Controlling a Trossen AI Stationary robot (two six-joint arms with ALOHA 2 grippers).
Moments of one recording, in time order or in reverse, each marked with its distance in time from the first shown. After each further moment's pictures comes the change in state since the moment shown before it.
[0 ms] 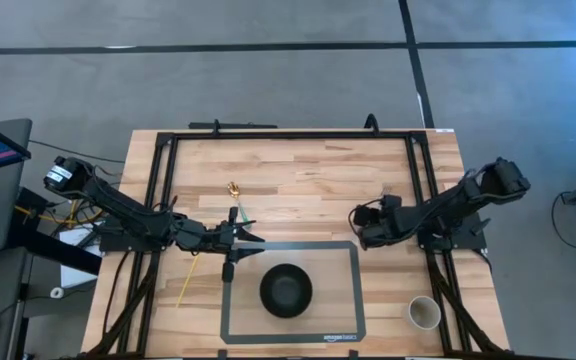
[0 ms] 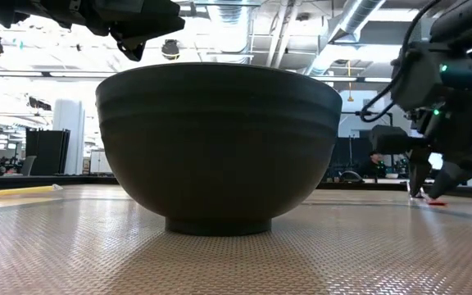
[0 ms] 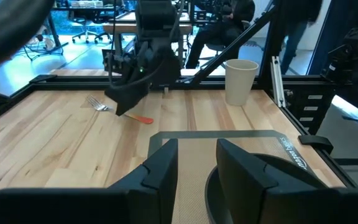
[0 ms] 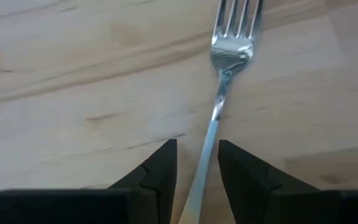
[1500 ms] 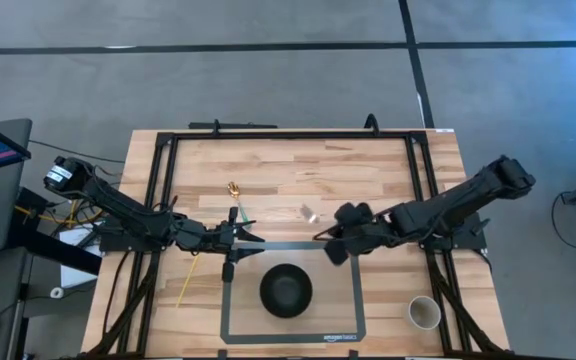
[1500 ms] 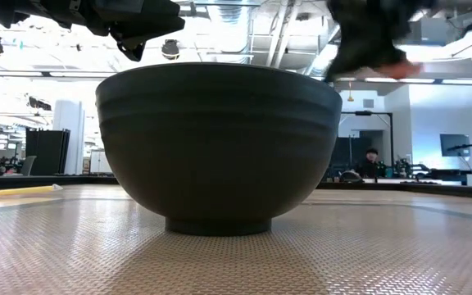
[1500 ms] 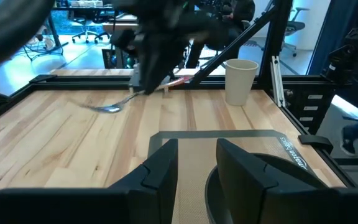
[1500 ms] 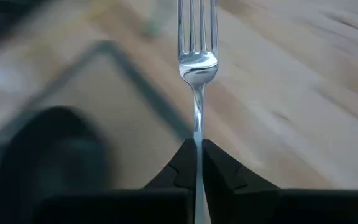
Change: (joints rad) left arm 0.000 0.000 0.000 0.000 0.000 0.000; right arm 0.135 -0.053 0.471 0.180 -0.096 -1.092
